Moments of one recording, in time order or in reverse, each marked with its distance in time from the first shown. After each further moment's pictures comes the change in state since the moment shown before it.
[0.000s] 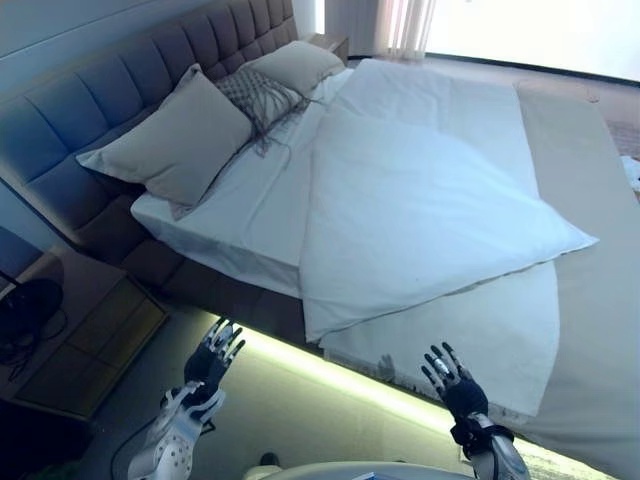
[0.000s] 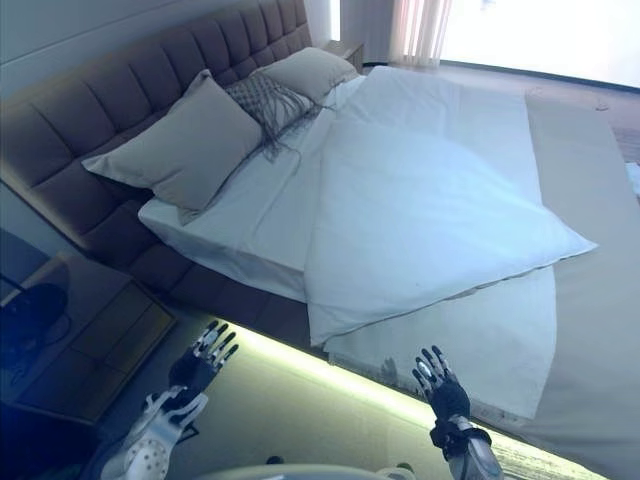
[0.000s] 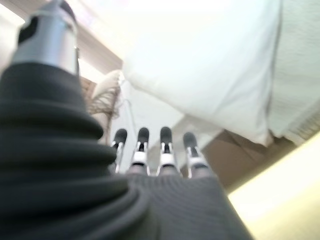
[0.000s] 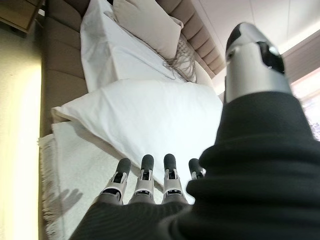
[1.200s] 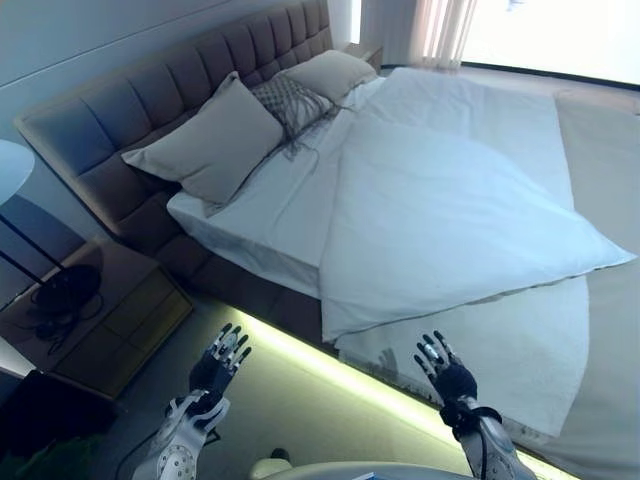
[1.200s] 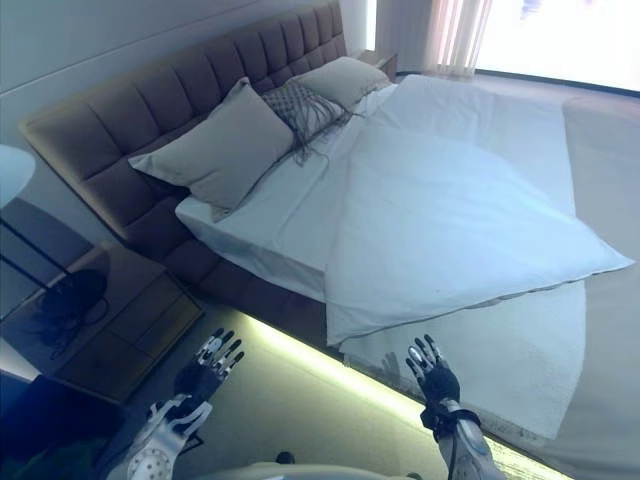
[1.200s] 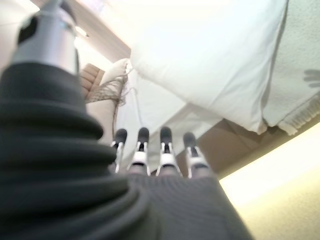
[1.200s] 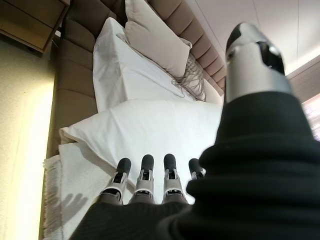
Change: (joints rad) left arm 0.067 -0.022 -0.006 -0.022 0.000 0.012 -0.027; right arm -0.048 -0.029 0.071 -0.001 0.040 0.013 -0.073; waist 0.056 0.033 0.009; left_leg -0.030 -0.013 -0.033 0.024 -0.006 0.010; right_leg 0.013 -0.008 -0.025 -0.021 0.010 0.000
